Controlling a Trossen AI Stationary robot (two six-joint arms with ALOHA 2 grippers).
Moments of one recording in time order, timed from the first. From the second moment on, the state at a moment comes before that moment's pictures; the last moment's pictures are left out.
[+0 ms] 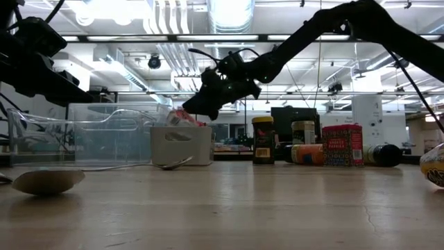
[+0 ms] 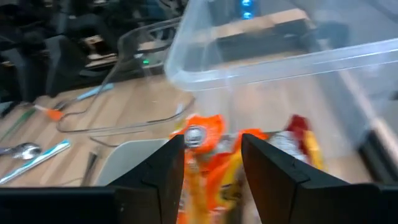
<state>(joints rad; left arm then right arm) -0.43 0.18 0.12 -0.39 -0.50 -0.26 -0.58 2.27 1.79 -0.01 -0.72 -0.05</state>
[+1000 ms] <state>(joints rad) -0.43 0.18 0.12 -0.39 -0.51 -0.26 -0.40 2.16 1.76 -0.30 -0.62 -0.24</state>
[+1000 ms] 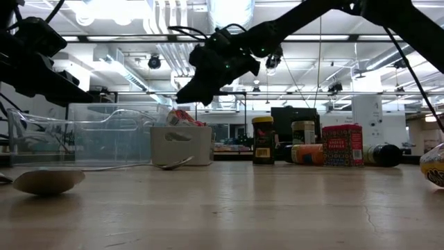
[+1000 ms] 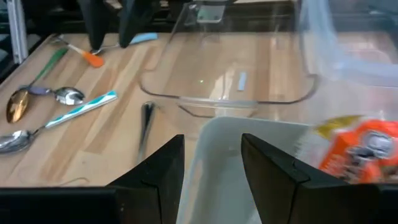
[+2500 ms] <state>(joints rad) -0.43 0.18 0.12 -0.39 -0.50 -0.26 -0.42 2.18 1.76 -0.27 -0.38 -0.18</state>
